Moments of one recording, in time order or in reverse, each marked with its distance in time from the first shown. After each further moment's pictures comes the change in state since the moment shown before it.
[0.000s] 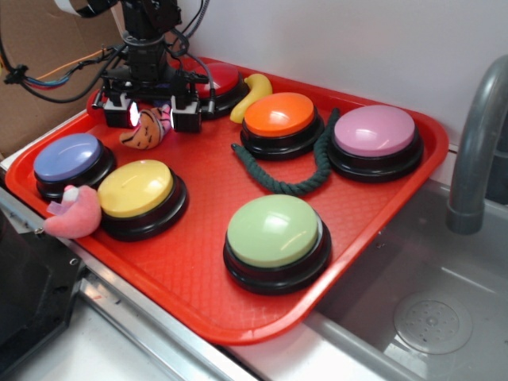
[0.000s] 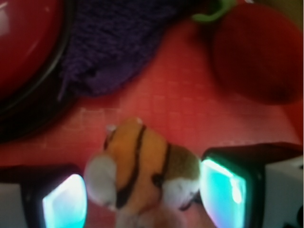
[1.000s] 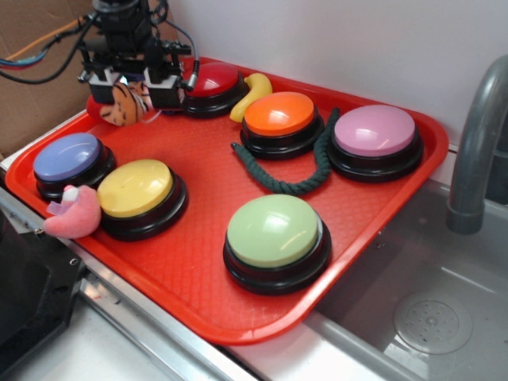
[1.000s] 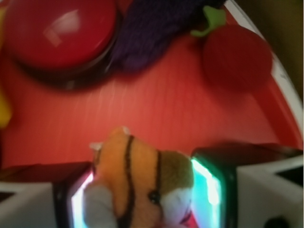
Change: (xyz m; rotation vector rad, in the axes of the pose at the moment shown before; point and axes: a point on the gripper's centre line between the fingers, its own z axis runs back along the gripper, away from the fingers) arm -0.037 0.000 0.069 -0.071 -0.041 -0.171
